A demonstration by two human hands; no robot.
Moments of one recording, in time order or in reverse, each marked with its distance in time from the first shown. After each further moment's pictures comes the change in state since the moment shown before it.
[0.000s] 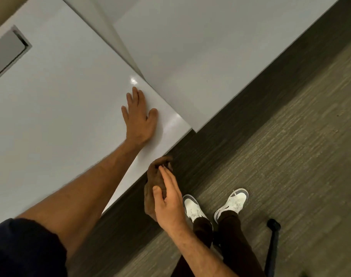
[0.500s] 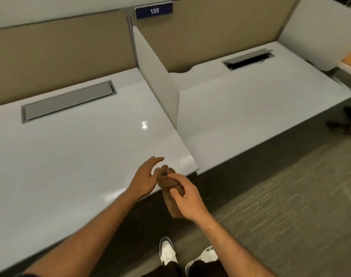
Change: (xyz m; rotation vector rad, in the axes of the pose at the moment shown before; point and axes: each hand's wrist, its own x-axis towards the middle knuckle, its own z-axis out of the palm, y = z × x) left_hand -0.199 0.007 -0.130 -0.441 0.009 -0.019; right_hand -0.070 -0.176 -0.056 -0.408 -0.281 -0.236
